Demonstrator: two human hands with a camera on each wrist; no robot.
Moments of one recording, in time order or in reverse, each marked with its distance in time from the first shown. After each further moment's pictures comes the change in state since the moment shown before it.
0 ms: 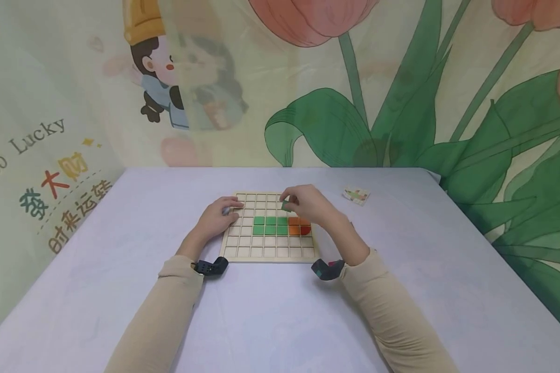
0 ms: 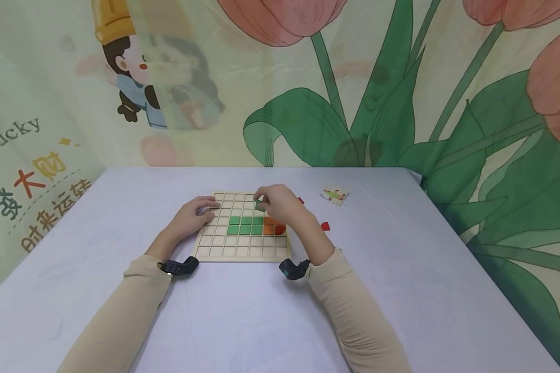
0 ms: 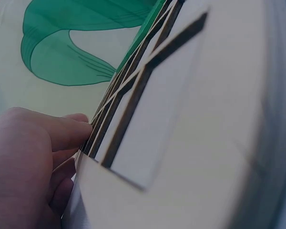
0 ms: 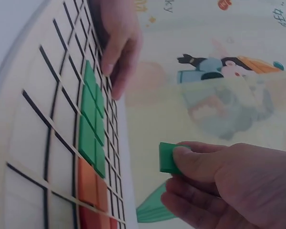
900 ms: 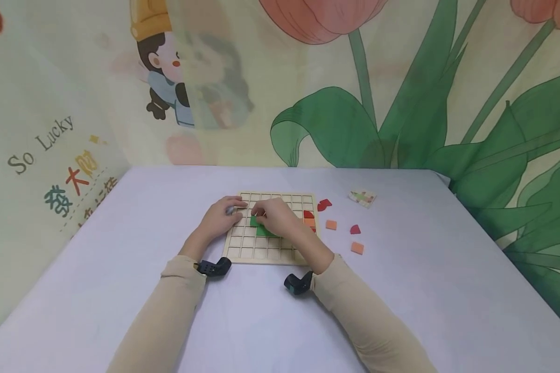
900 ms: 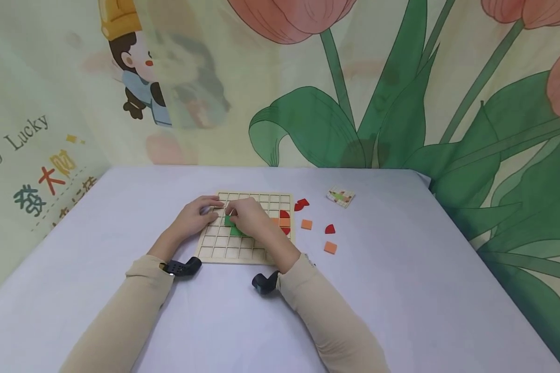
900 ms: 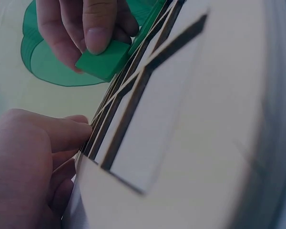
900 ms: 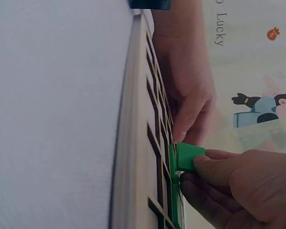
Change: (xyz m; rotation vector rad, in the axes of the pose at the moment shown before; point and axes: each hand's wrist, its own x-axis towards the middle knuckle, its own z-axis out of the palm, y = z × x) left_hand 0.001 -0.006 0.001 0.008 0.011 0.028; right_hand 0.034 -0.042 0.065 -0.030 -0.003 -0.089
